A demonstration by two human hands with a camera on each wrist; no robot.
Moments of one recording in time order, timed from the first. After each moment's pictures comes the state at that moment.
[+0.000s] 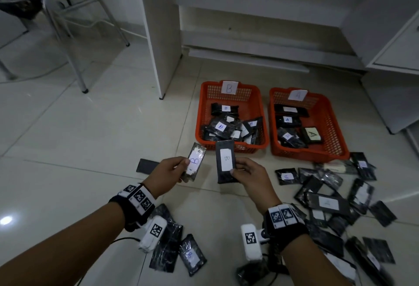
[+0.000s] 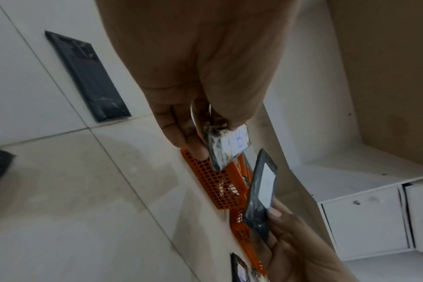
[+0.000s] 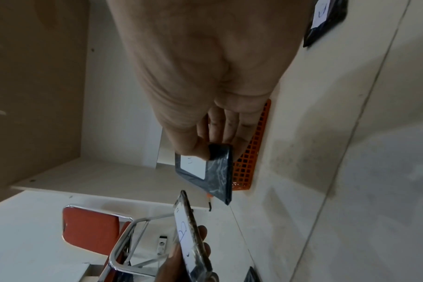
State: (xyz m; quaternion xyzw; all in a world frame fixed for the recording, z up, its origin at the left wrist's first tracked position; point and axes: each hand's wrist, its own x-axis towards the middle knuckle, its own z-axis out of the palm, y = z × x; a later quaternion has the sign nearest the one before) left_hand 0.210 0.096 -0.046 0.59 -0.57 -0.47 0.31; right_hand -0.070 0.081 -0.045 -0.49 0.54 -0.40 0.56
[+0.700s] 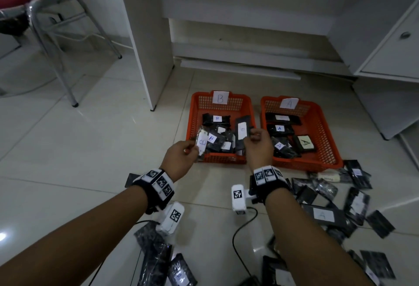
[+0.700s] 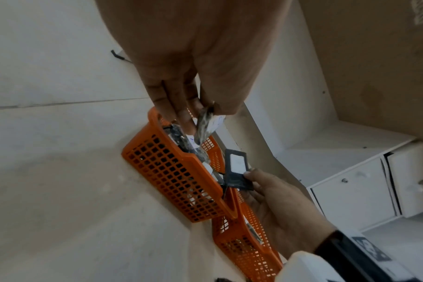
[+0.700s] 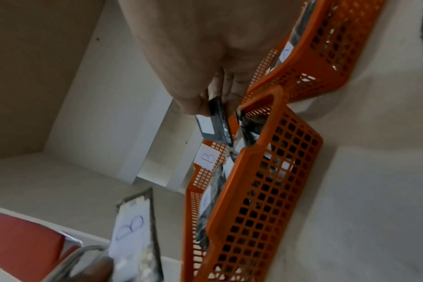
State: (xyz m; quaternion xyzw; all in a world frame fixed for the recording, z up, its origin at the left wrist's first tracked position) left_hand 0.155 0.010 -0.028 0.65 -0.57 -0.35 0.36; right_hand -0.088 -0.035 -0.021 -0.46 0.66 -0.50 0.33
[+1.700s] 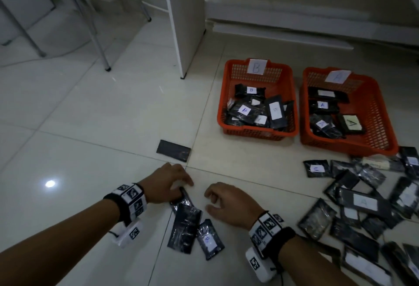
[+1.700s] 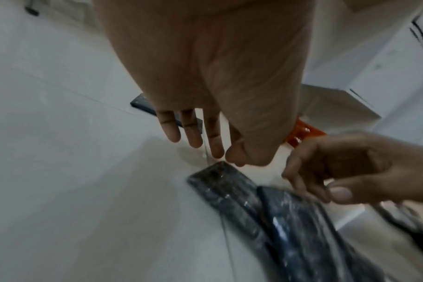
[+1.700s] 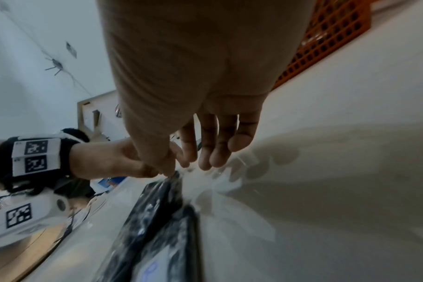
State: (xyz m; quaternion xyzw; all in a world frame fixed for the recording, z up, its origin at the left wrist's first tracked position) left_hand 0.287 0.143 -0.108 0.54 -0.78 -0.32 0.02; right_hand -0.005 0.133 -0.110 -0.83 0.38 -0.04 0.42
